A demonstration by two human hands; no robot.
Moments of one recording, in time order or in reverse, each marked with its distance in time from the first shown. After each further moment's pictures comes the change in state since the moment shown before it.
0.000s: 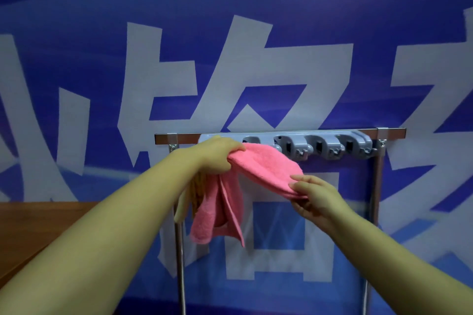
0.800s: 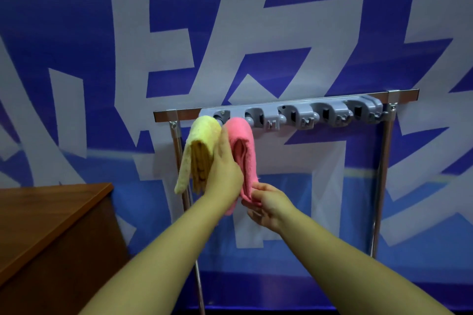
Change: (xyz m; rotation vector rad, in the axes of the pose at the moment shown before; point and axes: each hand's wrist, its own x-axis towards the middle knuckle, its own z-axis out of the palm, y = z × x) left_hand -0.016 0.021 0.124 -0.588 0.527 -0.358; right_hand 0.002 0.093 0.065 0.022 -0.156 0.296
